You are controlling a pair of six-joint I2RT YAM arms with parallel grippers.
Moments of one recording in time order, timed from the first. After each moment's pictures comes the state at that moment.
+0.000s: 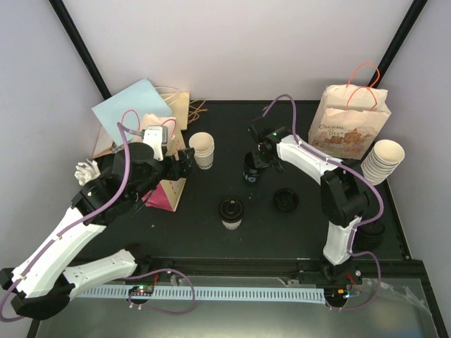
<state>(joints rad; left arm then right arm) -0.75 0.89 1.24 -0.78 -0.30 -0.51 0.56 1.87 1.46 -0.84 0.20 0.29</state>
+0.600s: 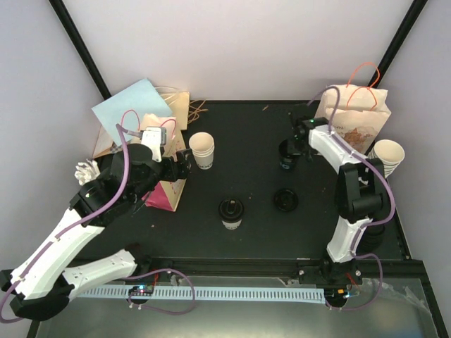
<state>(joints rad) -0.75 0.88 1.24 -0.80 -0.33 -0.48 0.30 1.84 1.46 -0.85 0.23 0.29</state>
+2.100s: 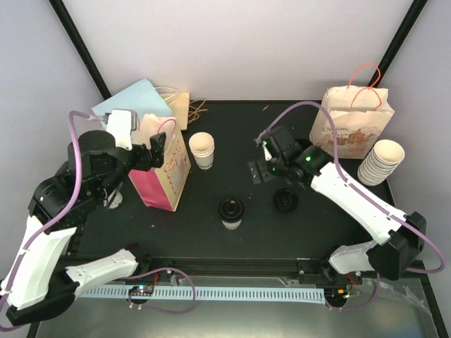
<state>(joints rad) -0.70 0.94 1.60 -1.02 -0.40 -0.30 0.68 1.37 1.34 -0.90 0.15 0.25</state>
